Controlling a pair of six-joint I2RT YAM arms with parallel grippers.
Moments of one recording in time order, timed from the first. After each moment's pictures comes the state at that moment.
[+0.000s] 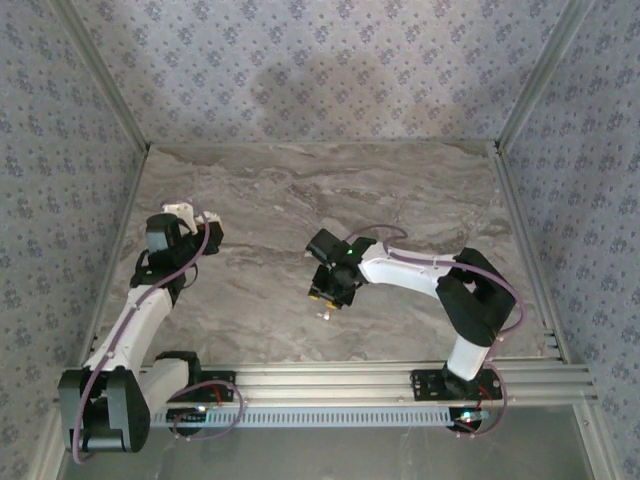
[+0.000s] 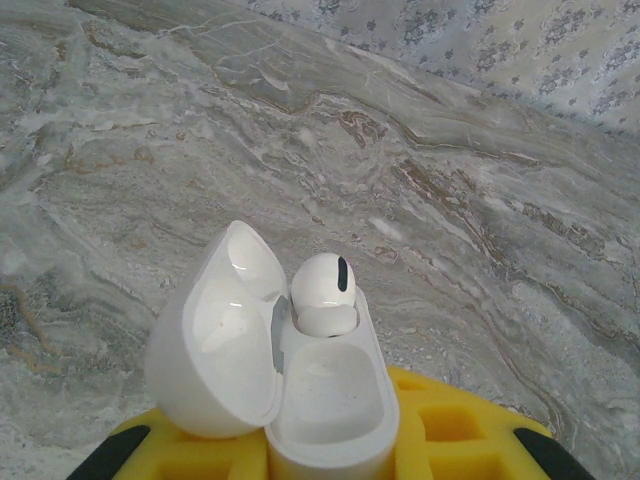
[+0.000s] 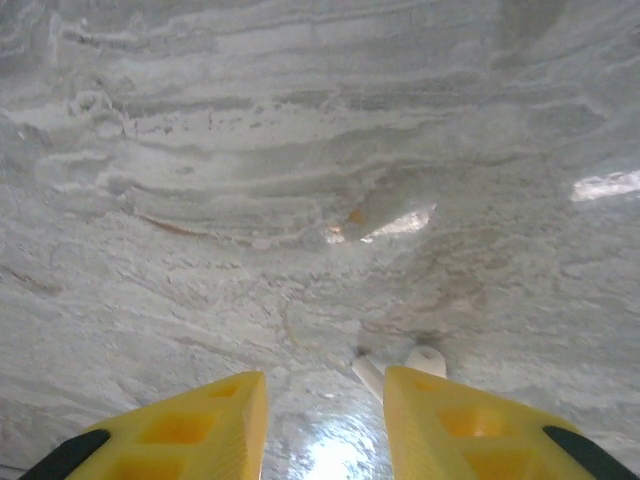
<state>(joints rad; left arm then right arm) -0.04 1.00 0.59 -0.08 0.25 -0.32 0.90 1.73 1.13 -0.68 -0.21 1.24</state>
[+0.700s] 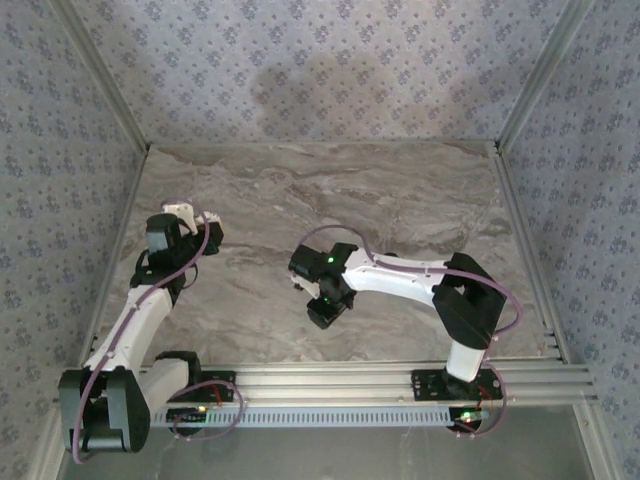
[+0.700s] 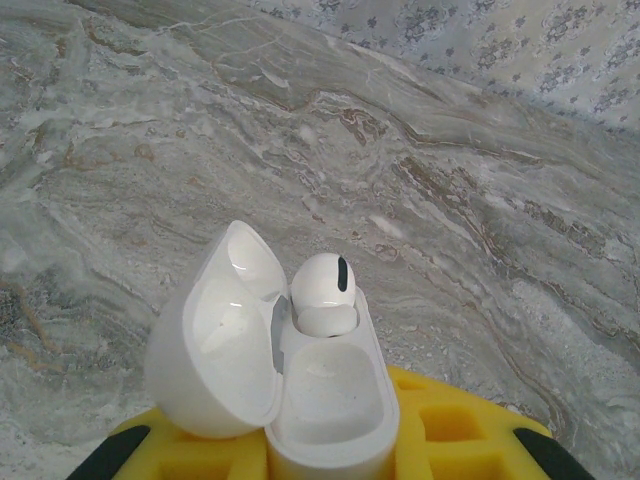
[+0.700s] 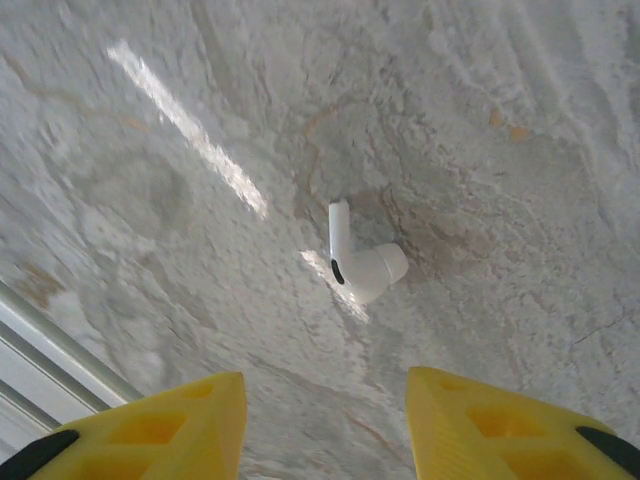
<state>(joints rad) -0.04 1.00 0.59 -0.09 0.25 -0.32 1.04 1.77 1.25 -0.96 -0.09 0.12</state>
